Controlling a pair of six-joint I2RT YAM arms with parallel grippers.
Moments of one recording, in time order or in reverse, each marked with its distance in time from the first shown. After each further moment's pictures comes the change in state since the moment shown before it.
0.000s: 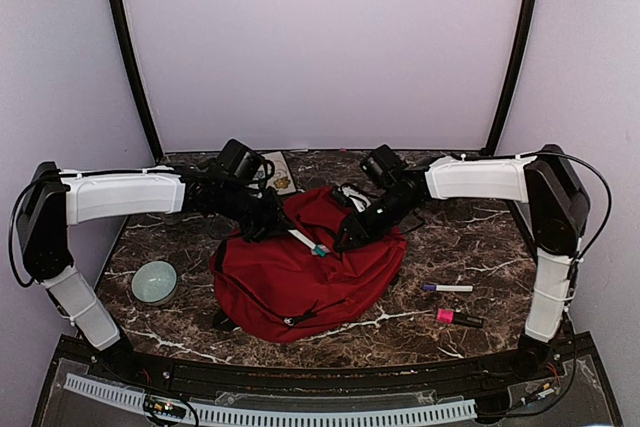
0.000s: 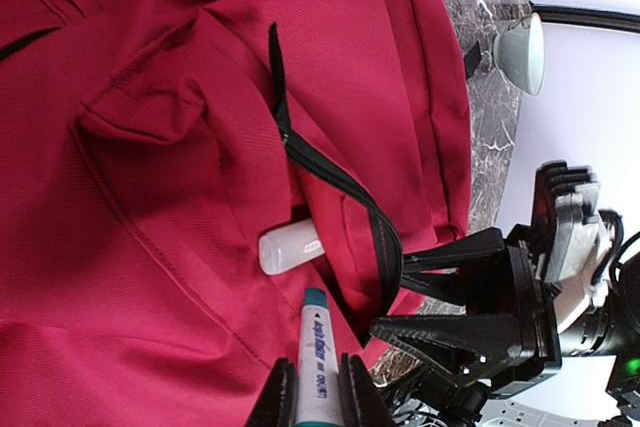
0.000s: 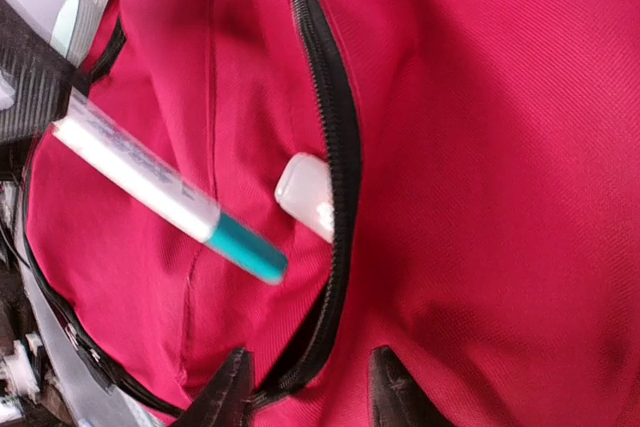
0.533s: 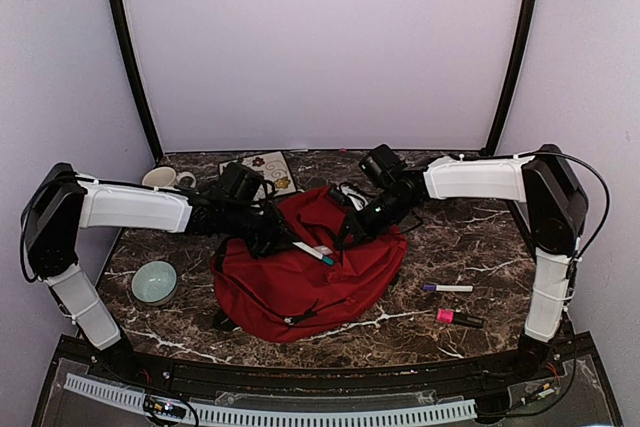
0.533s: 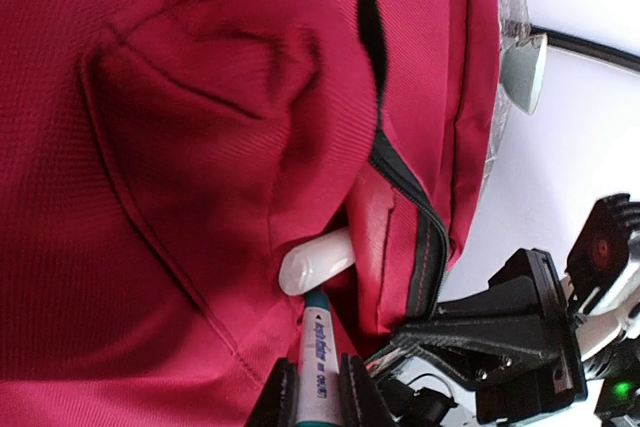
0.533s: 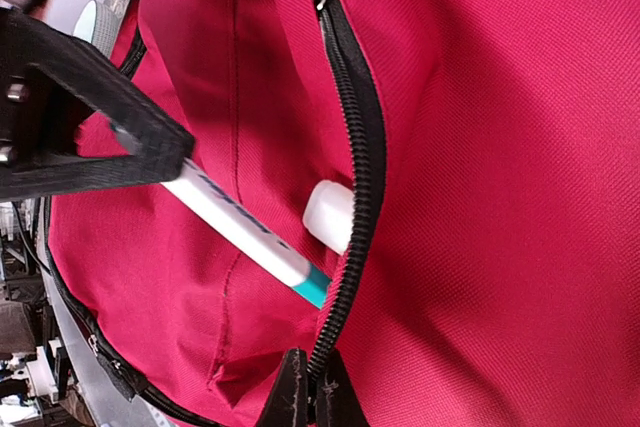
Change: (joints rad) left arm -0.009 0.031 -0.154 0.246 0.056 -0.158; right arm 0.001 0.014 0.007 0.026 -0.051 0.047
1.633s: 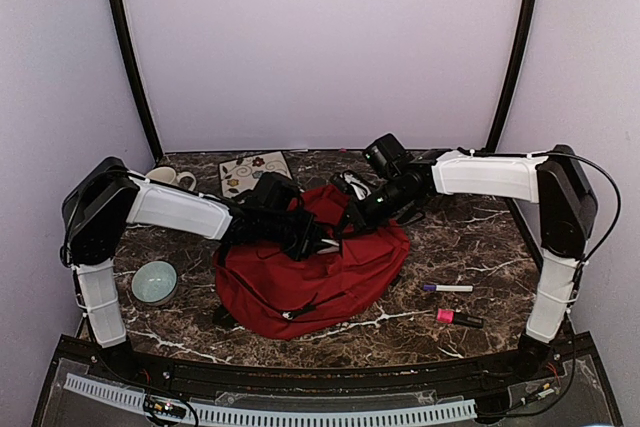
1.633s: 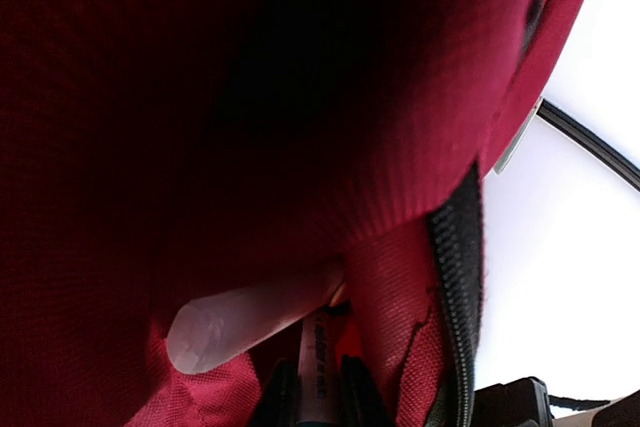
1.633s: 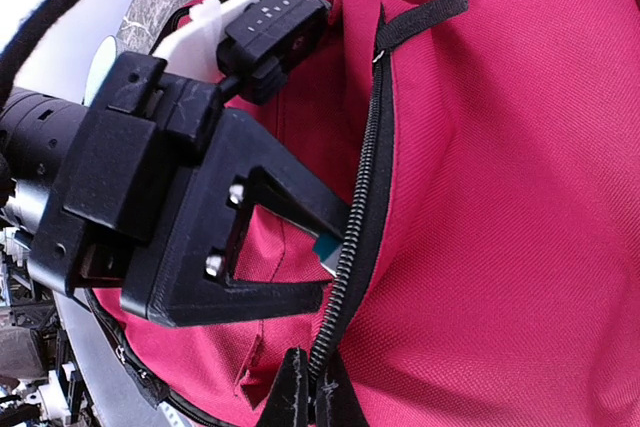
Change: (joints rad) left arm -0.090 0.239 0.118 0.243 -0.037 -0.472; right arm 0.000 -0.057 0.008 0.014 0.023 0.076
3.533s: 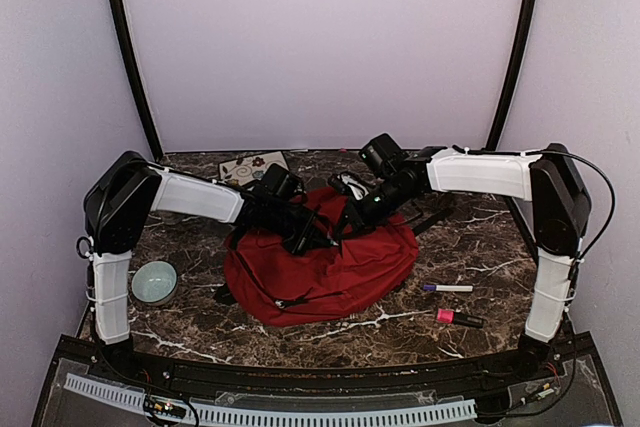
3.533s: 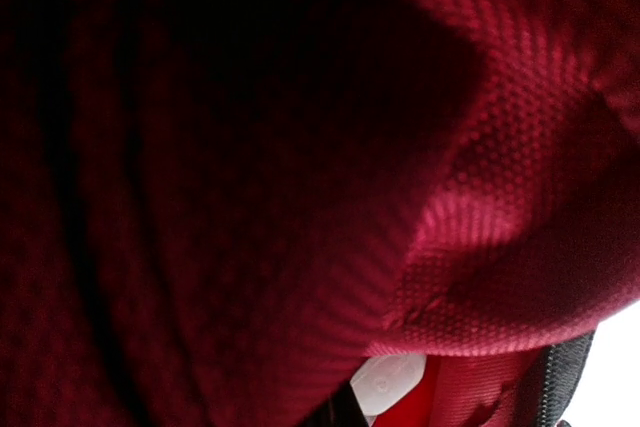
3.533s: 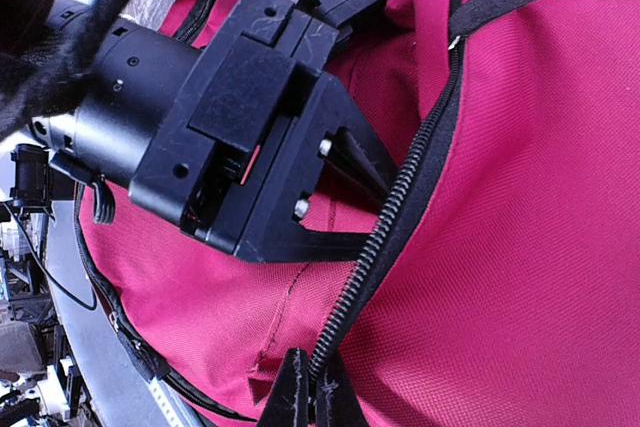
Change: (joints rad) left arm 0.086 0.146 0.174 -0.192 0.198 0.135; right arm 0.000 0.039 0.051 -0.053 0.002 -0.022
